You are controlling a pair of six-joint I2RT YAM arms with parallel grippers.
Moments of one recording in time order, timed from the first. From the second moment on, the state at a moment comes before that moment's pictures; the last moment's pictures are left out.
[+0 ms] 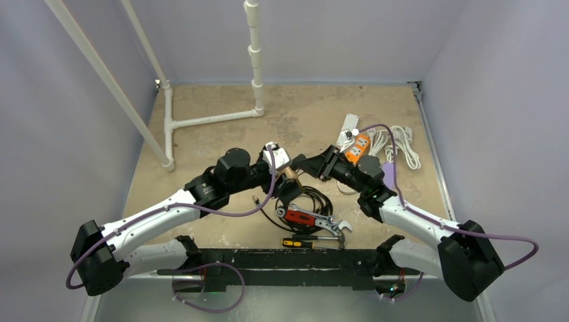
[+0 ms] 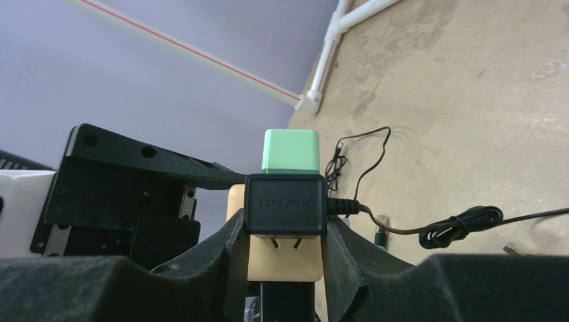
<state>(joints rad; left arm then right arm) -0.87 1.07 0.79 -0.02 0.19 0.16 0.56 1.11 0.43 0.69 -0.40 1.06</state>
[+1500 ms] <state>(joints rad) -0.89 1.13 0.83 -0.10 0.09 0.18 0.70 1.08 0.54 0.41 -0.08 0.91</state>
